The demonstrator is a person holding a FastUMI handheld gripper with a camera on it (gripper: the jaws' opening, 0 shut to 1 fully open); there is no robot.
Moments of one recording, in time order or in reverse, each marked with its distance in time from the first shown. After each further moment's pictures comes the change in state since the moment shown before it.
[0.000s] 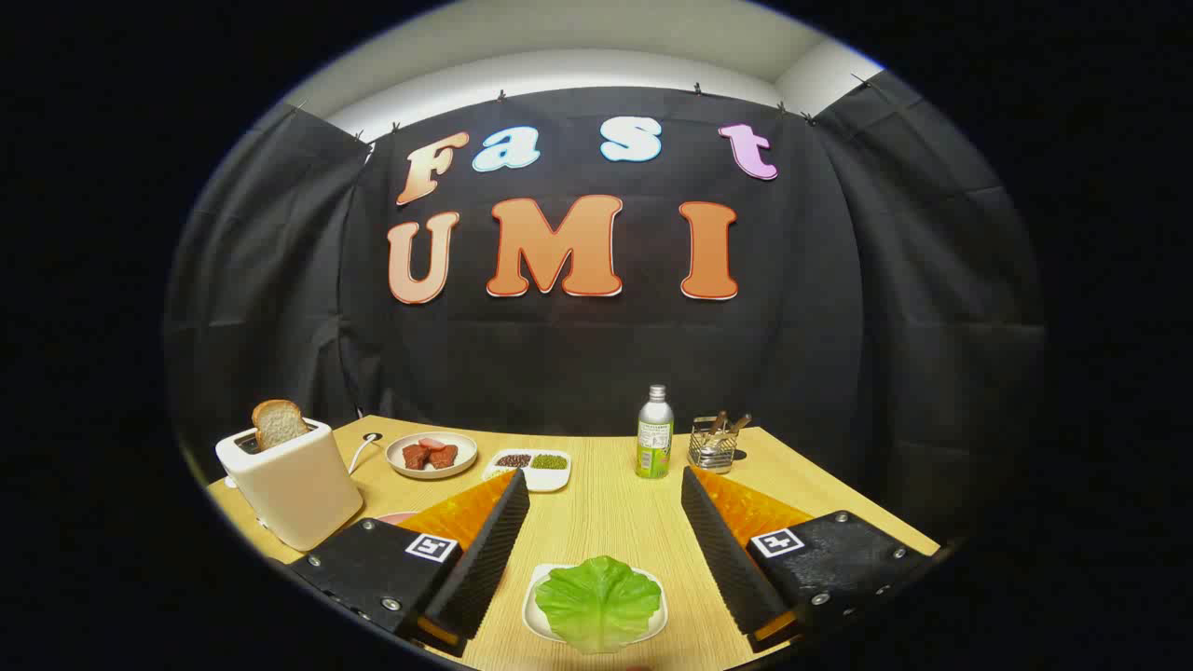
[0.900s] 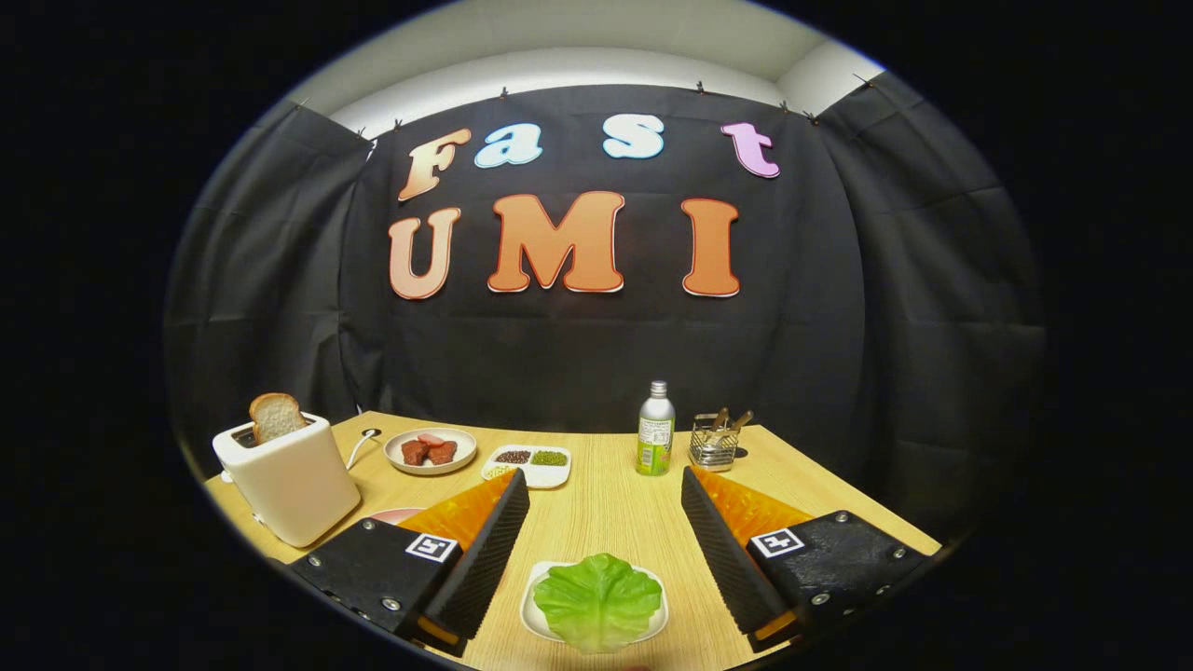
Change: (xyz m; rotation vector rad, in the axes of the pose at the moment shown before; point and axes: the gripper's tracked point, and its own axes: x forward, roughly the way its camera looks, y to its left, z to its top) arm 0.004 -0.002 -0.012 -0.011 0.014 -0.007
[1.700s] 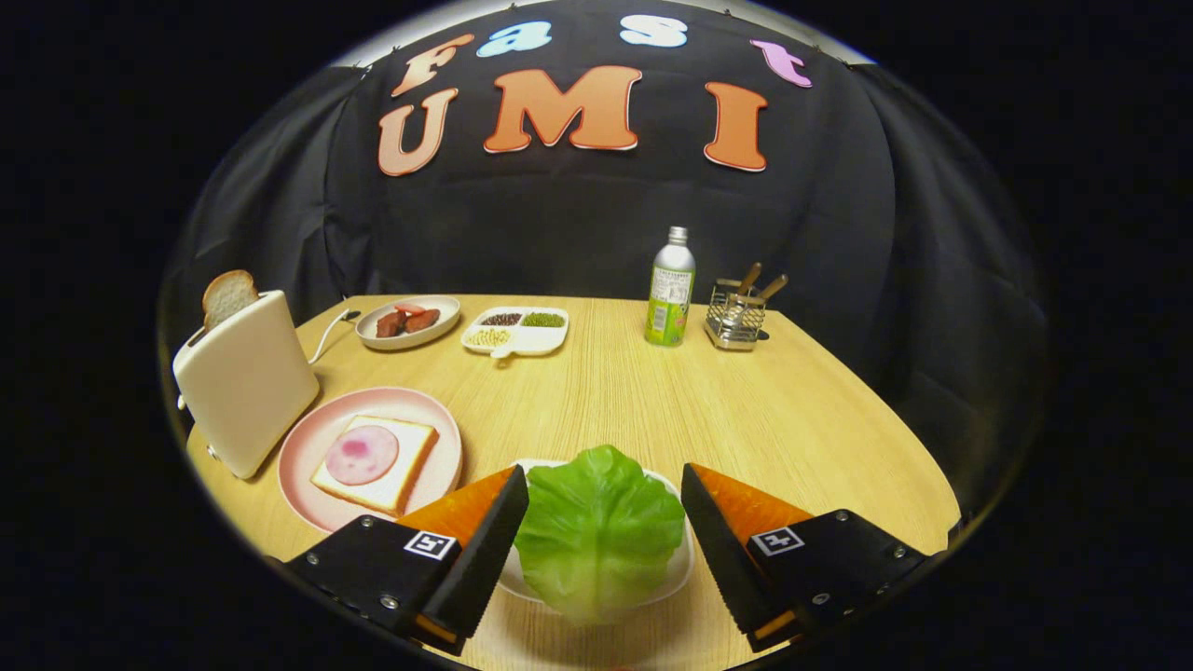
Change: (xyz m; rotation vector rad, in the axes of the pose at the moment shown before) arm 0.029 0.005 -0.142 -0.060 0.420 0.006
